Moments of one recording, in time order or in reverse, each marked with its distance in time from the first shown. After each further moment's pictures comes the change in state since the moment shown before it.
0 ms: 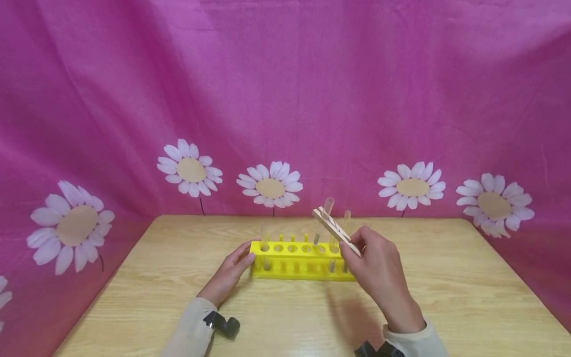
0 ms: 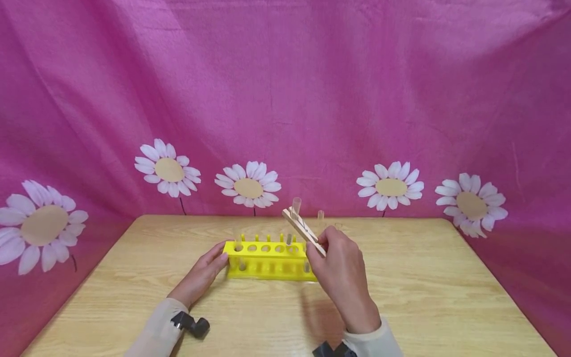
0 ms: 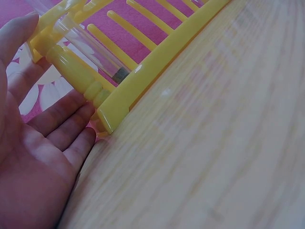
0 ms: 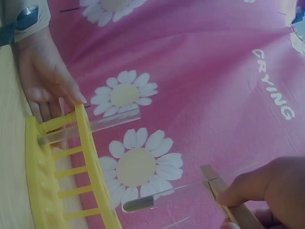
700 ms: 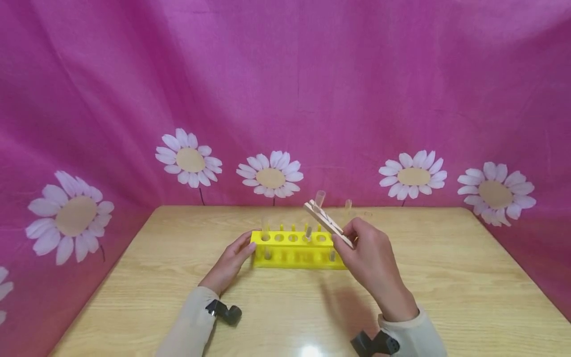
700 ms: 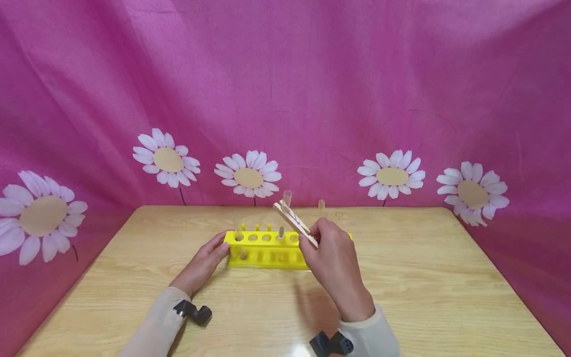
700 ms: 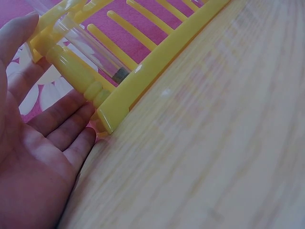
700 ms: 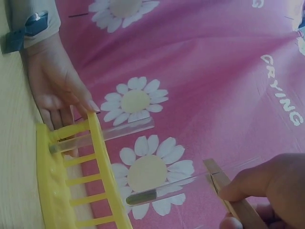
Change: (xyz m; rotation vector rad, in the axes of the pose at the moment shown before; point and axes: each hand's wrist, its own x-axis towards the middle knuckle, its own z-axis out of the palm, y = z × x) left_hand -0.001 0.002 0.000 0.008 -0.003 -0.016; right_hand -0.004 -0.007 0.008 0.027 -0.072 0.002
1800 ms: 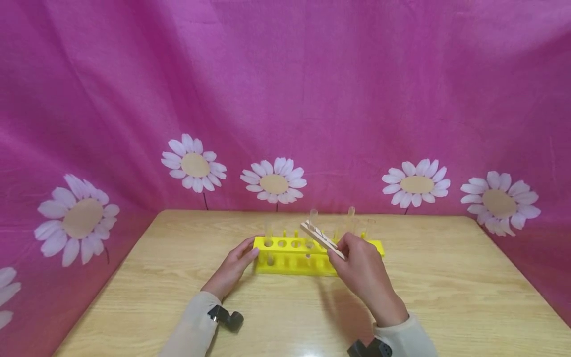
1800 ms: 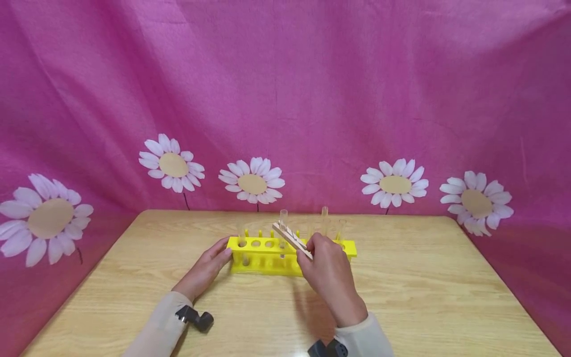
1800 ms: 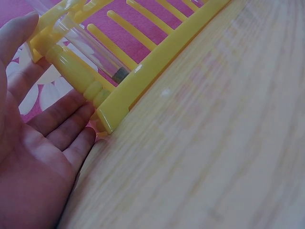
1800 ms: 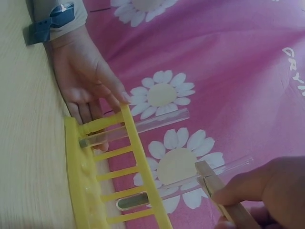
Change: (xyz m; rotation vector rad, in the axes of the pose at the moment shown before) left_hand 0.001 0.000 -0.001 0.018 0.009 0.008; right_hand 0.002 0.009 0.024 -0.027 -0.135 0.068
